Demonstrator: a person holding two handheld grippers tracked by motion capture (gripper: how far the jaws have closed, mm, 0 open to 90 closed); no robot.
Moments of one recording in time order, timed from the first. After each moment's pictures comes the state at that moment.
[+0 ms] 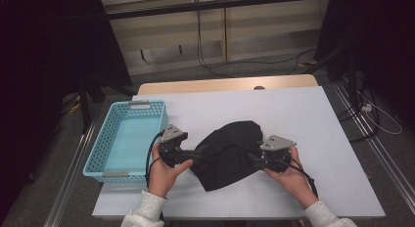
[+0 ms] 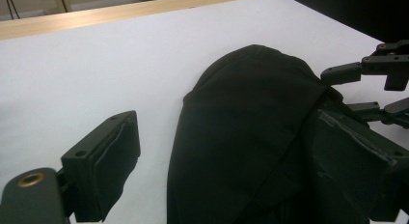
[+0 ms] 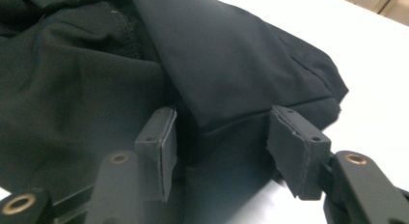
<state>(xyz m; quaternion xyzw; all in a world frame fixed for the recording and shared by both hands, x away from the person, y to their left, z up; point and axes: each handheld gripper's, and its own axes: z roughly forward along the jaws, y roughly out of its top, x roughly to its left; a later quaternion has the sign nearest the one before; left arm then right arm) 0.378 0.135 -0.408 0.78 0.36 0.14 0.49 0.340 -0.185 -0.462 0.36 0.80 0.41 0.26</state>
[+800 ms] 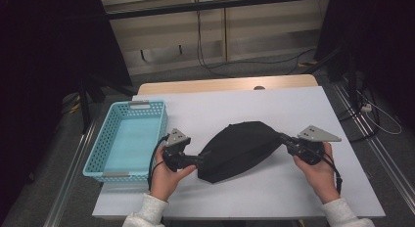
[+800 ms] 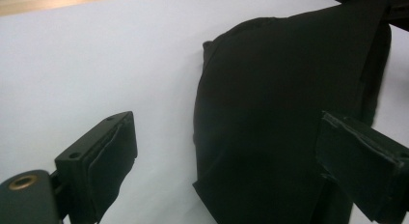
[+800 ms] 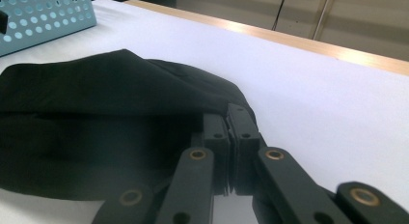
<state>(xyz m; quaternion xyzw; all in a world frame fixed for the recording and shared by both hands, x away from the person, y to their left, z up) 0.371 0.124 -0.422 0.80 0.34 0.12 0.47 0.326 -0.262 -0.435 0.44 0.71 0.47 0.29</state>
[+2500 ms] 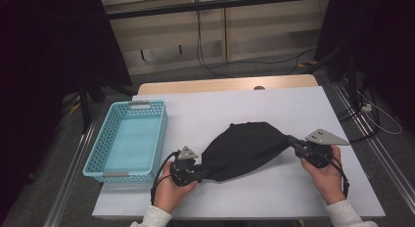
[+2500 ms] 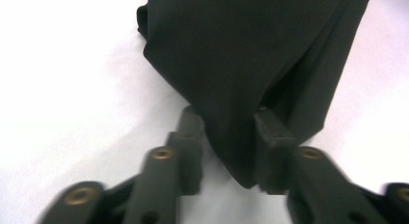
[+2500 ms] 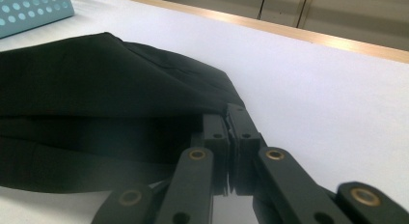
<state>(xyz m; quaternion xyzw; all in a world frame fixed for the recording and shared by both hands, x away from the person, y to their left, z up) 0.345 0.119 -0.449 0.86 0.35 0.04 0.37 0.318 -0.276 -0.440 0.46 0.70 0.45 0.30</state>
